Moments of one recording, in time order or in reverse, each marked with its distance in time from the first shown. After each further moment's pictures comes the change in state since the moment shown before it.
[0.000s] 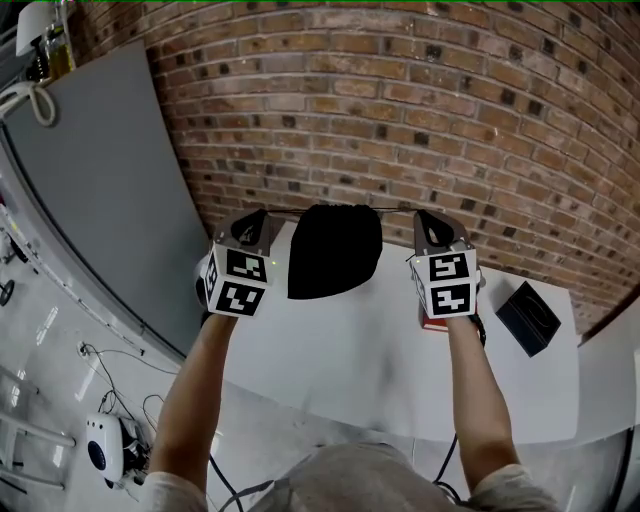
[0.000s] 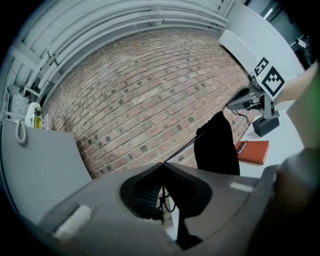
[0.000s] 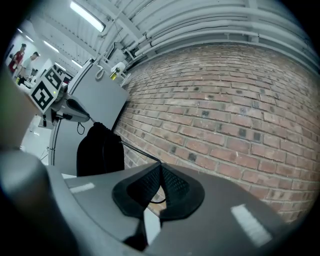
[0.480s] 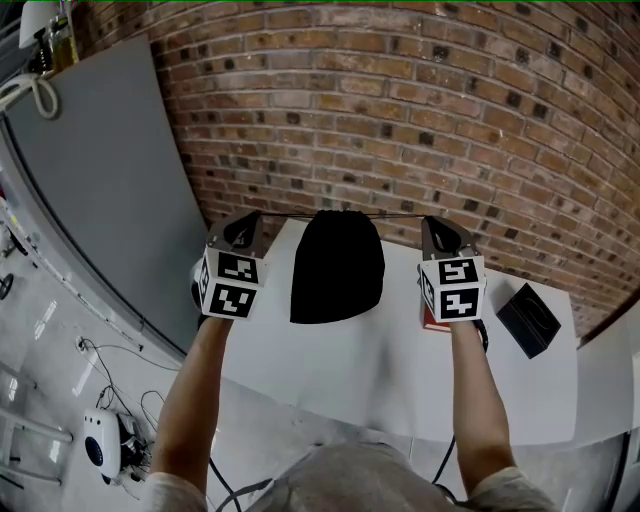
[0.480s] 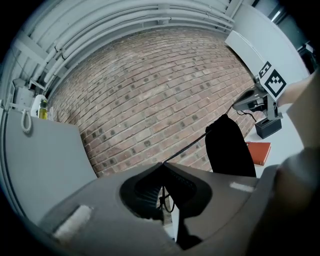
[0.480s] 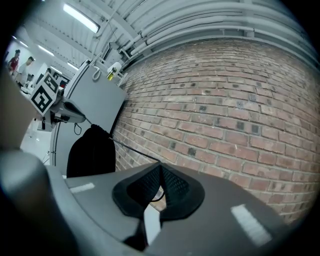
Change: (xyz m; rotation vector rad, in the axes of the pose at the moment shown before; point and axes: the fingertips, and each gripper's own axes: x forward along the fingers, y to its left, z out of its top) left arm -0.008 0.012 -0.021 -0.056 0.018 0.023; right arm -0.005 -0.002 -0.013 0.048 0.024 0.001
